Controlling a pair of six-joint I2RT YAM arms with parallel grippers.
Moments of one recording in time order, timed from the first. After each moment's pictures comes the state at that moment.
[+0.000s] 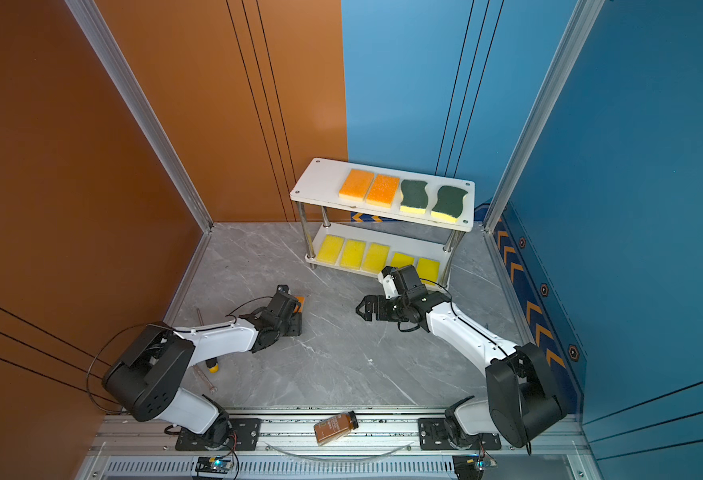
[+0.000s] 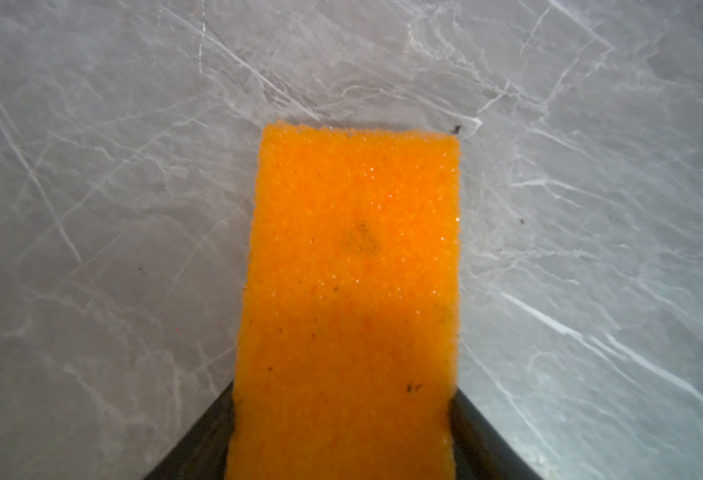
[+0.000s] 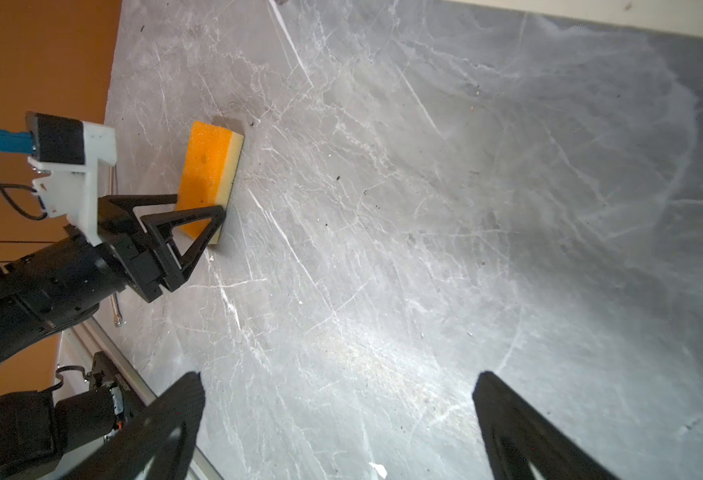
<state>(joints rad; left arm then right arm) -0.54 1.54 0.64 -0.10 -0.30 -0.48 0.45 1.38 0.85 -0.36 -0.37 0.45</state>
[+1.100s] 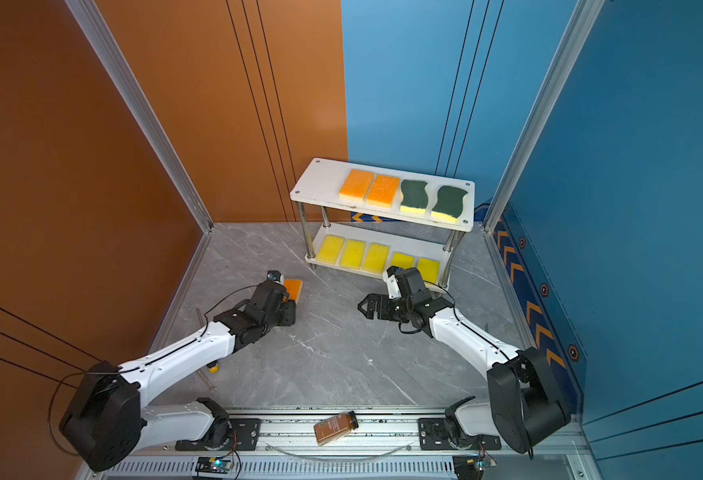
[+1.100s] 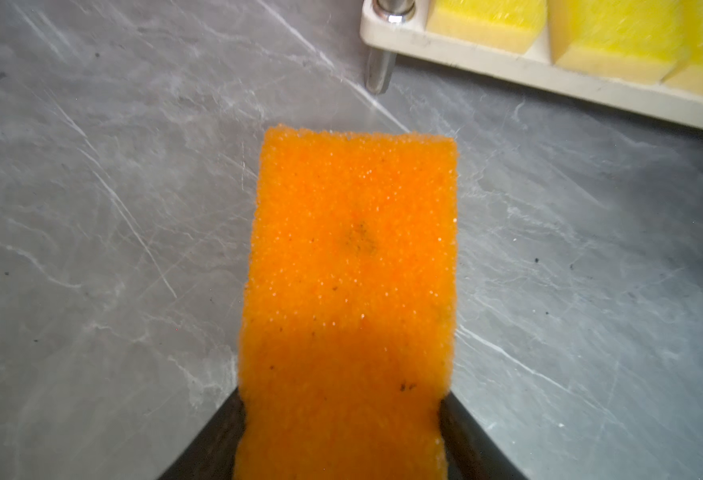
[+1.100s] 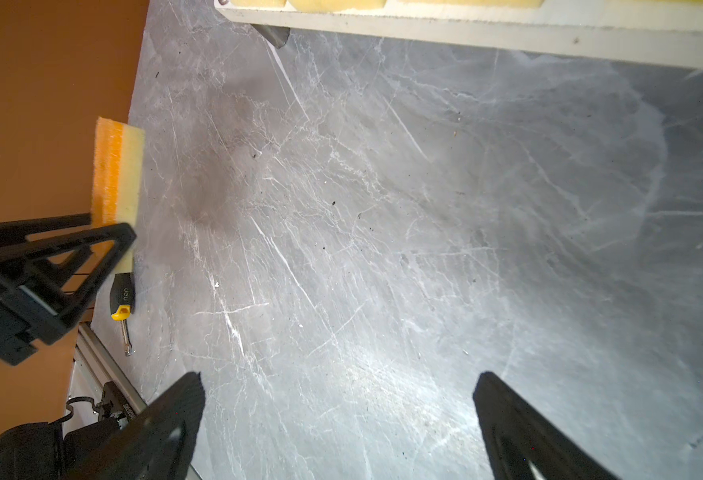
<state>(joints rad) -0.55 1.24 0.76 -0.34 -0.30 -0.43 0.43 1.36 0.81 -0.28 -0.37 0.50</state>
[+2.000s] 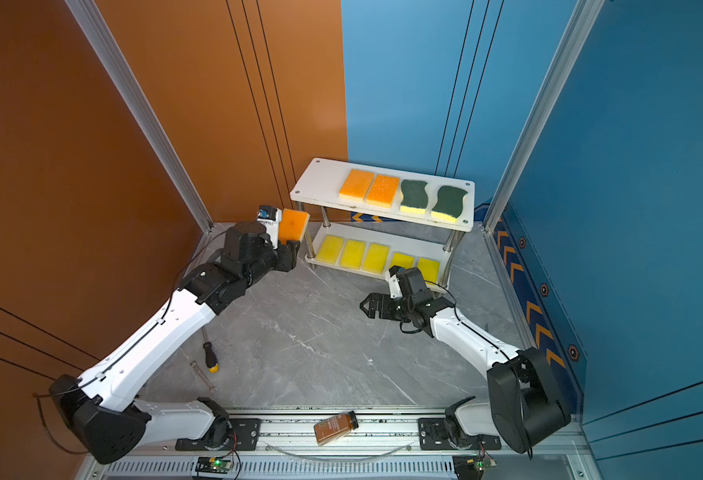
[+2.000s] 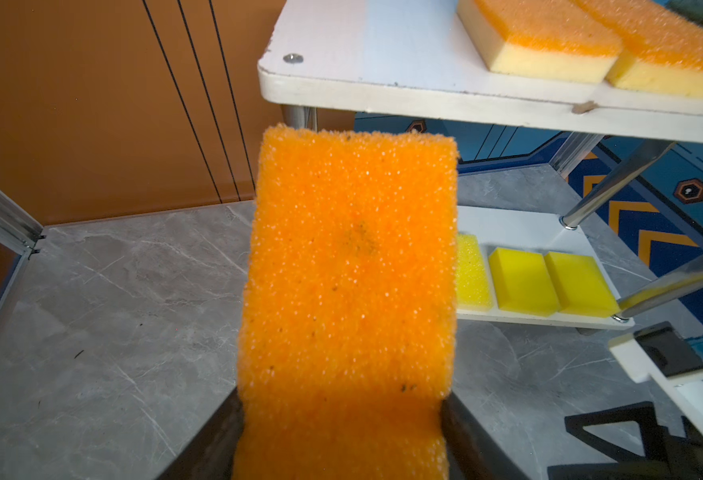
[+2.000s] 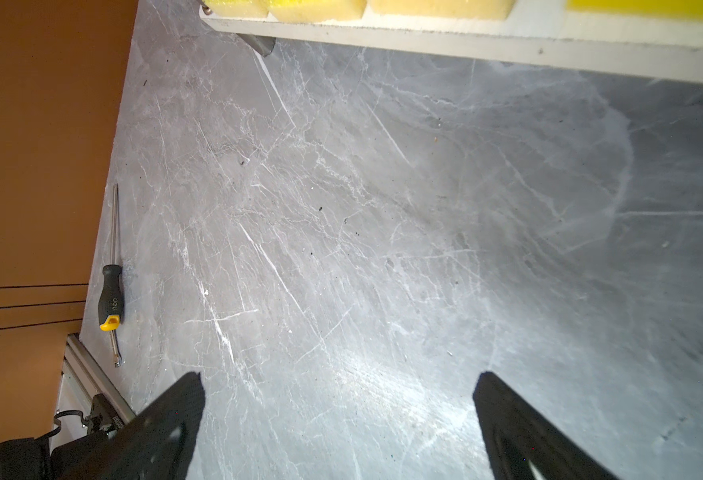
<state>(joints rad) -0.54 1.33 1.41 -0.52 -0.23 -0.22 0.42 1.36 0.80 -0.28 -0.35 0.50</state>
